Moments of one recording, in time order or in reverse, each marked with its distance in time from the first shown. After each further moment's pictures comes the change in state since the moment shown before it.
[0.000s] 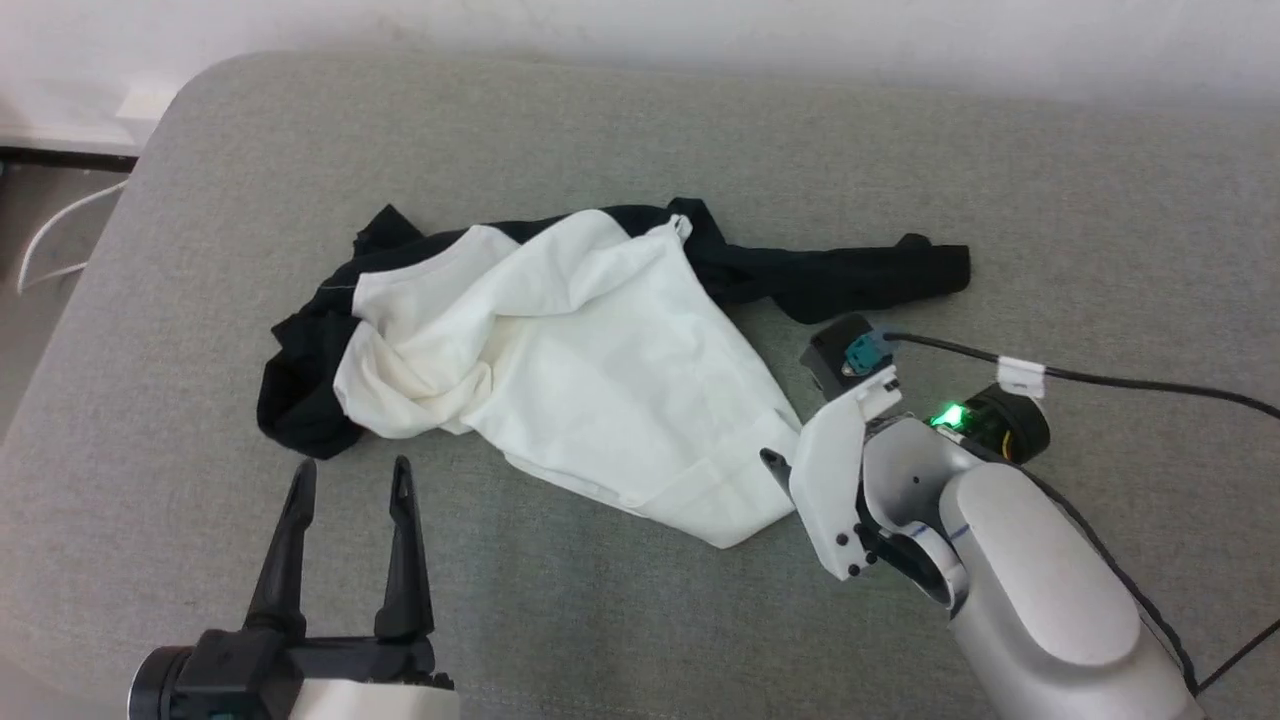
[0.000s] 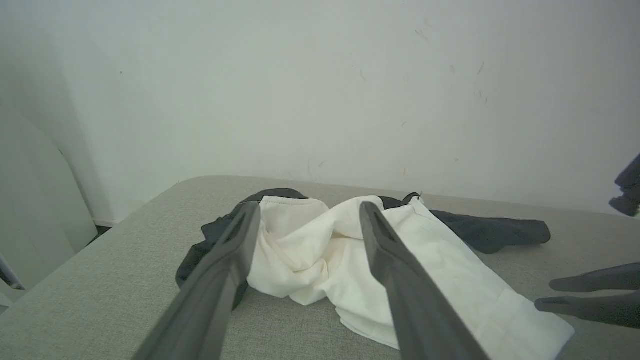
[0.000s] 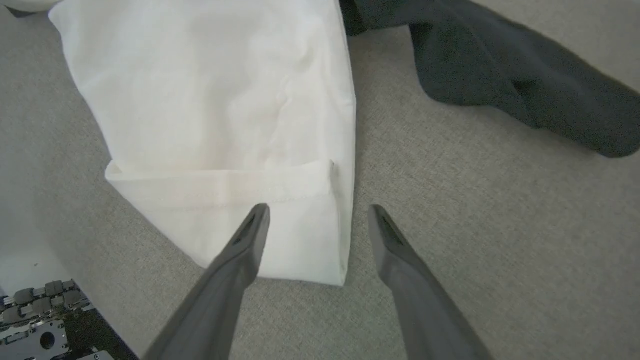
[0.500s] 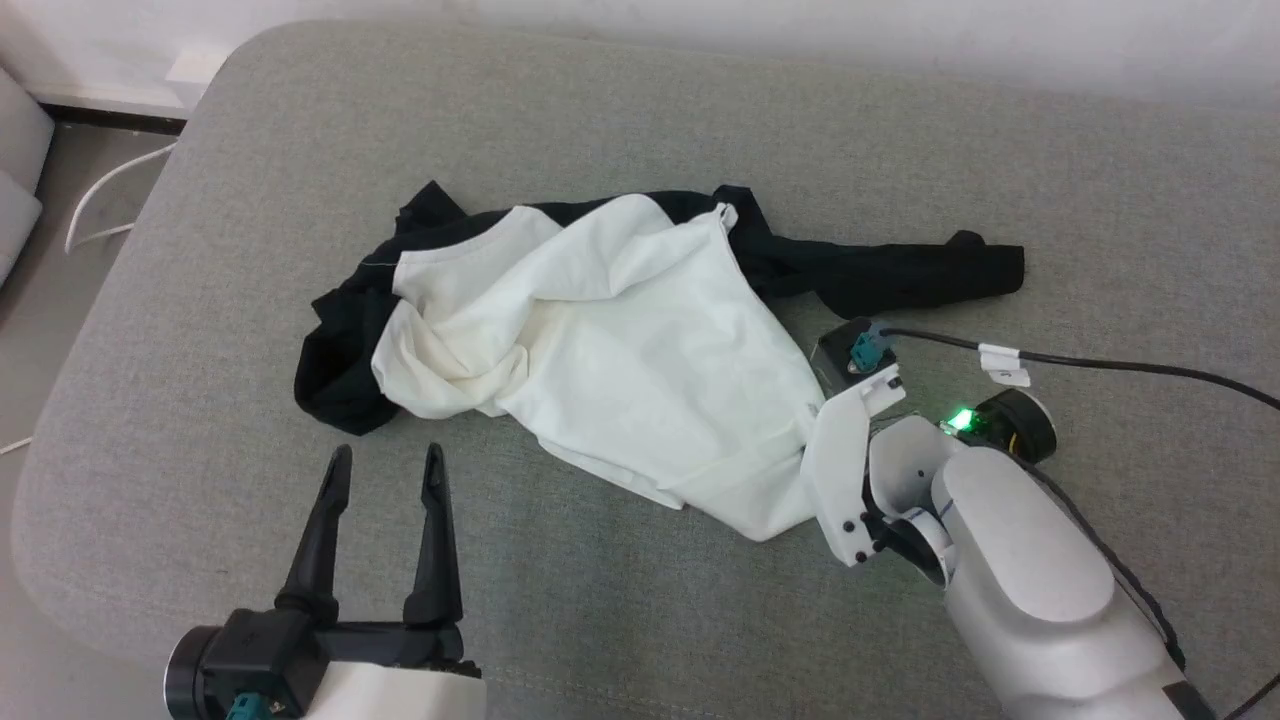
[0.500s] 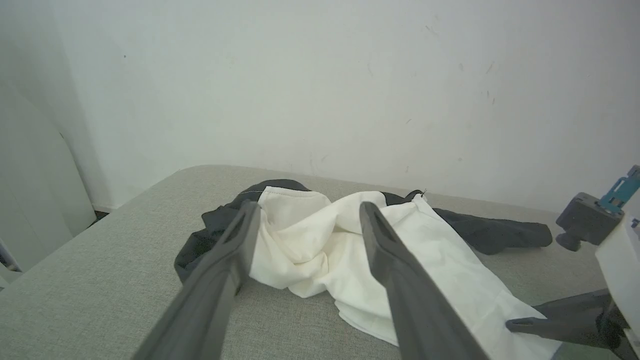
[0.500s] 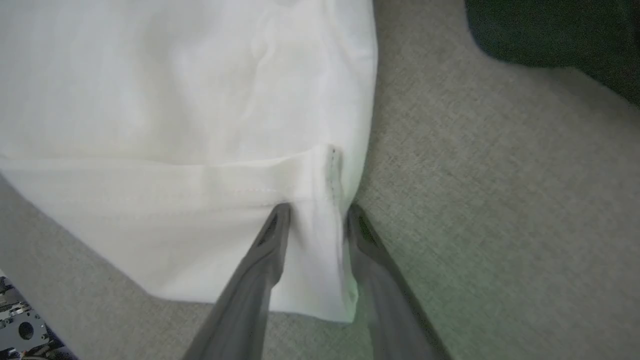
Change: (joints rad) left arm -0.042 -0.001 -0.047 0.034 -0.041 0.001 0.000; right arm -0.093 0.030 -0.009 0.282 -0.049 0.000 -0.034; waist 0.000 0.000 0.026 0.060
